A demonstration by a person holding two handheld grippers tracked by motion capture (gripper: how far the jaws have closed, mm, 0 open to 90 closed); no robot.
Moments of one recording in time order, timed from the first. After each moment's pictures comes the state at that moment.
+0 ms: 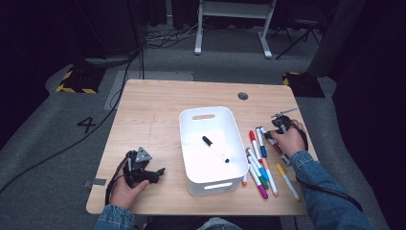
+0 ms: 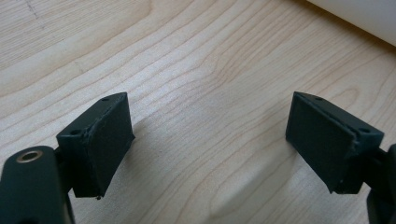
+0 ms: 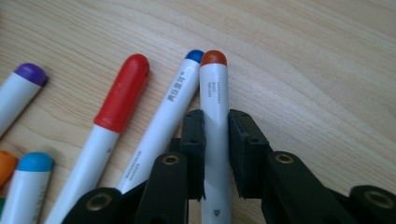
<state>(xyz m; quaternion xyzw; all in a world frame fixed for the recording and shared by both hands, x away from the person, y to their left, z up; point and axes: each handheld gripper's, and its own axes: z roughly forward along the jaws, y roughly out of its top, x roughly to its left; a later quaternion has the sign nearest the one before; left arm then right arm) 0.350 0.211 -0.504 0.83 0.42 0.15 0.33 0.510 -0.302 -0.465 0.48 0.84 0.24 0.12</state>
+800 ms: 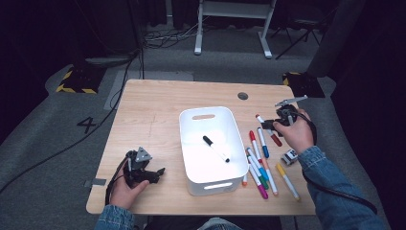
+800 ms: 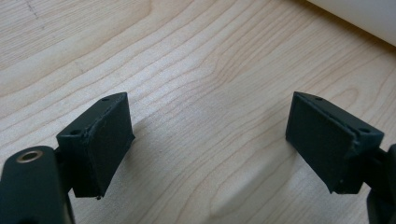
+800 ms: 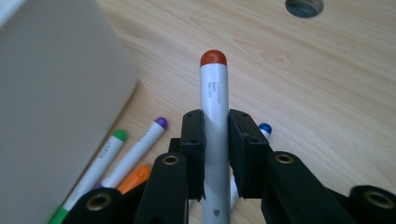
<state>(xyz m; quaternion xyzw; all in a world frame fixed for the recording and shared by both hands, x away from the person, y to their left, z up) 0.350 0.211 -0.504 0.83 0.42 0.15 0.33 0.481 -0.279 -0.379 0.42 0.84 0.33 0.12</state>
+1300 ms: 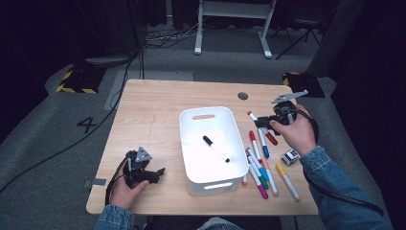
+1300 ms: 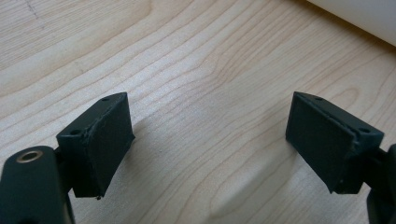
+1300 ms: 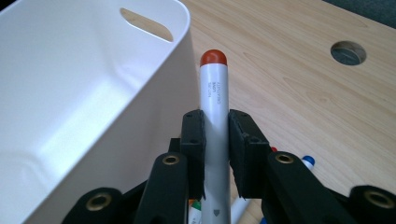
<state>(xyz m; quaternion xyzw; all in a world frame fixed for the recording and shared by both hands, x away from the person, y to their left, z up) 0.350 0.210 -0.504 0.83 0.42 0.15 0.33 0.454 -0.250 -0.337 0.36 0.85 0.37 0.10</state>
